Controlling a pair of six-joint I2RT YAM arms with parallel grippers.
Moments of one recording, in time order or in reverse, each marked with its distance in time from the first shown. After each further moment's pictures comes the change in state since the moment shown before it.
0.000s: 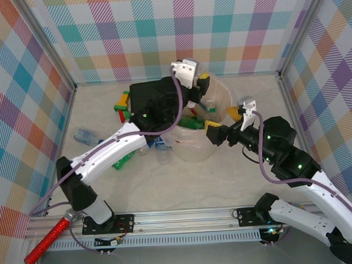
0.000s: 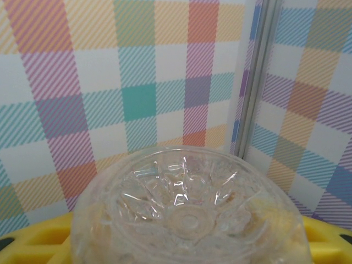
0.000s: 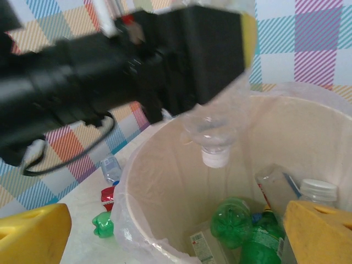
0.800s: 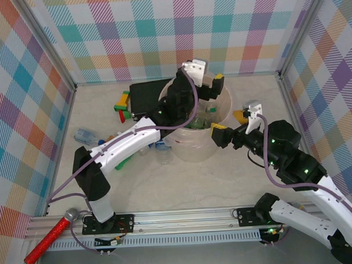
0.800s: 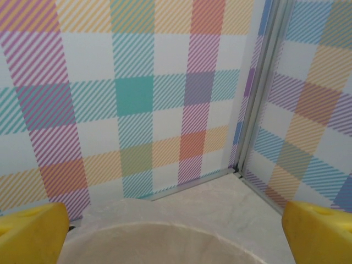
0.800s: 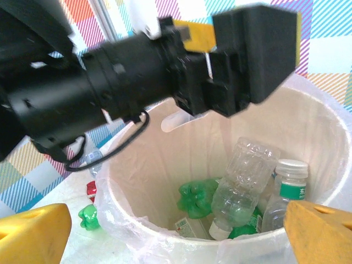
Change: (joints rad) left arm 0.003 0.103 0.050 0.070 -0.026 -0.053; right arm 0.000 -0.022 0.000 -0.083 0.047 0.003
